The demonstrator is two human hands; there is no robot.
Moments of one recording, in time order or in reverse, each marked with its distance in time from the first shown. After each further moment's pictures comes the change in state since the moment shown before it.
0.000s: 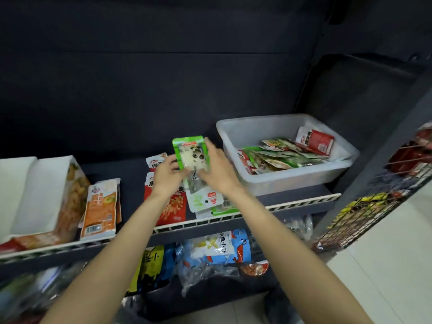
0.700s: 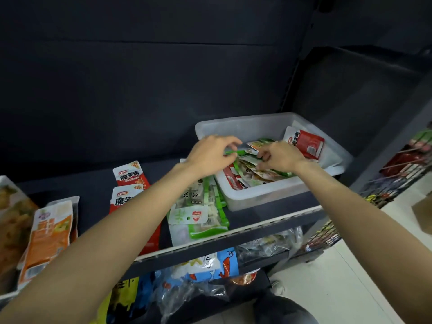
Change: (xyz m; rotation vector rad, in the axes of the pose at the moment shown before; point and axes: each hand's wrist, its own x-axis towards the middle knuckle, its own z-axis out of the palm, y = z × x) left_hand 0.066 0.067 0.112 0.733 -0.414 0.649; right_hand 0.044 0.134 -0.140 -0.615 -0.165 0.241
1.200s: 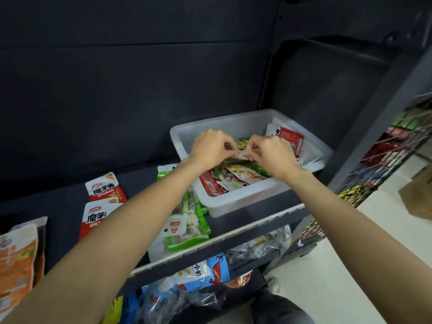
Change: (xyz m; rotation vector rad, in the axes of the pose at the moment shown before) left_hand 0.057 0.021 0.036 0.061 0.024 -0.008; right_hand -0.019 0.023 0.009 0.012 0.504 -0.133
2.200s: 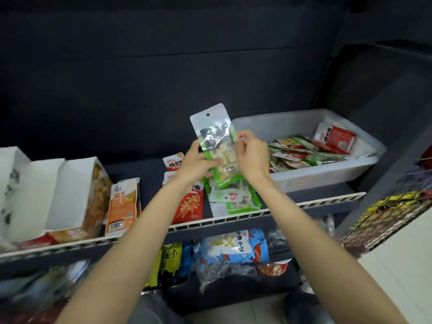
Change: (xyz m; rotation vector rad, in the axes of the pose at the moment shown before) left_hand -0.177 -0.036 -0.090 -0.906 0.142 -0.603; right_hand -0.025 -0.190 0.005 0.638 0.177 0.176
